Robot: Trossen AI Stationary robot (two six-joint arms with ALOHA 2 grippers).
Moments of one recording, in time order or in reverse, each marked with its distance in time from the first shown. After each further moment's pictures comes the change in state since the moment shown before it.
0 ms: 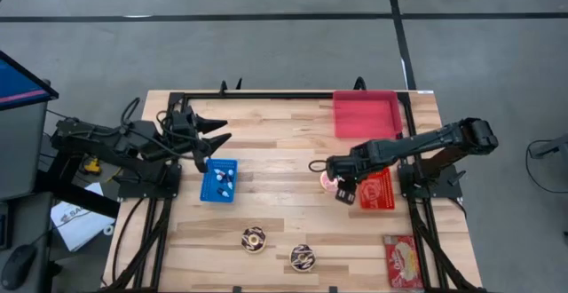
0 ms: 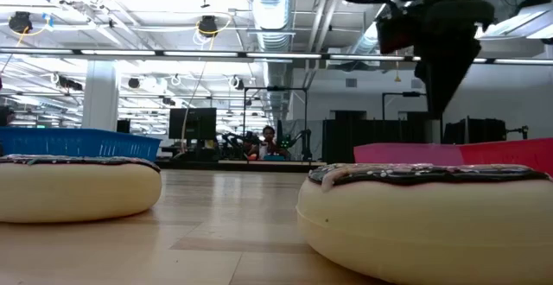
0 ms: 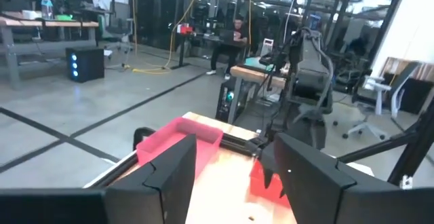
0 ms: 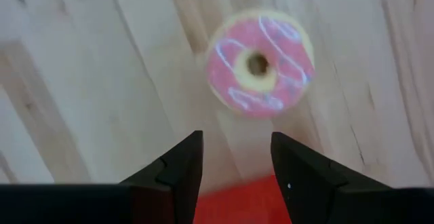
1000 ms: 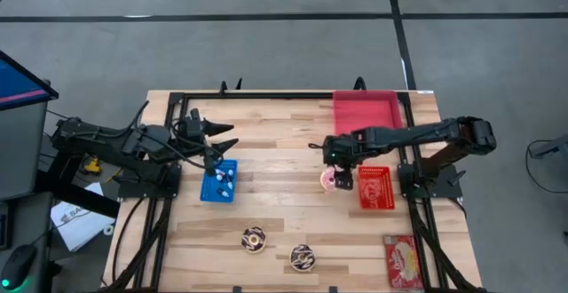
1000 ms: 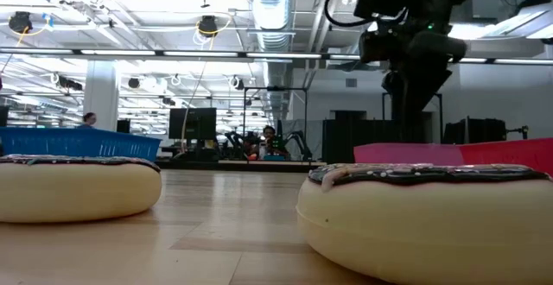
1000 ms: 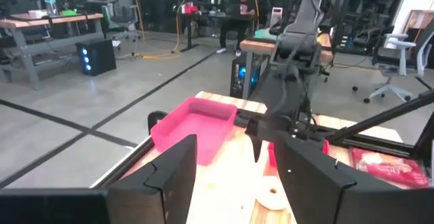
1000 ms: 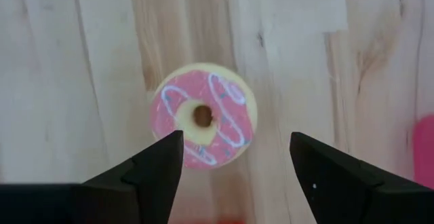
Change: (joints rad) left arm 0.009 0.060 0.000 -0.052 -0.011 0.054; right arm -0.179 0.000 -0.052 0.149 -0.025 -0.413
